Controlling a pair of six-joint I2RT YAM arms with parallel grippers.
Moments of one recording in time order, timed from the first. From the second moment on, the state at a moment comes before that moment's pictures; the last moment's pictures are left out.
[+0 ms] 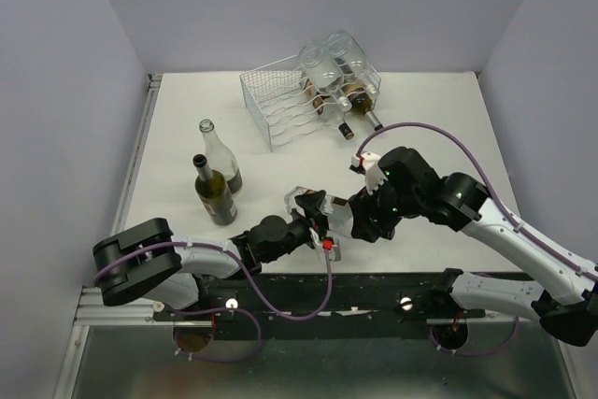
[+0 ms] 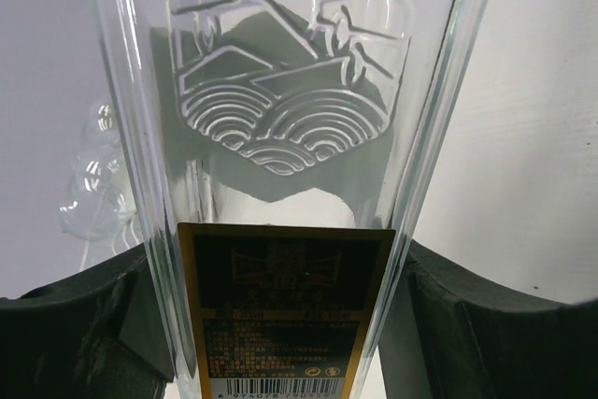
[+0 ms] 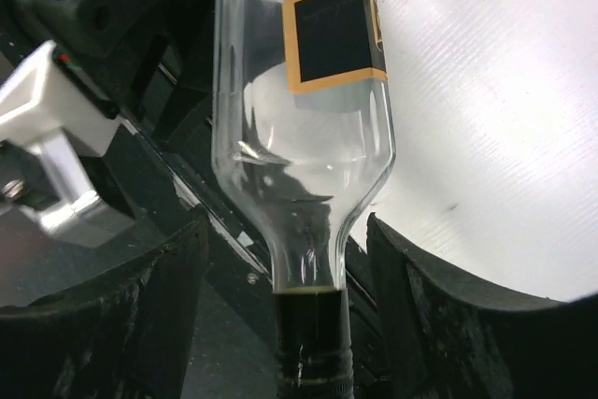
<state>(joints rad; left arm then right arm) -1.14 1.38 0.32 0.96 -0.11 0.92 0.85 1.04 1.12 -0.97 -0.19 0.16</state>
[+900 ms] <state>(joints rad) -1.13 1.37 0.39 0.87 -0.23 1.20 0.85 1.15 1.09 -1.00 -0.20 0.15</state>
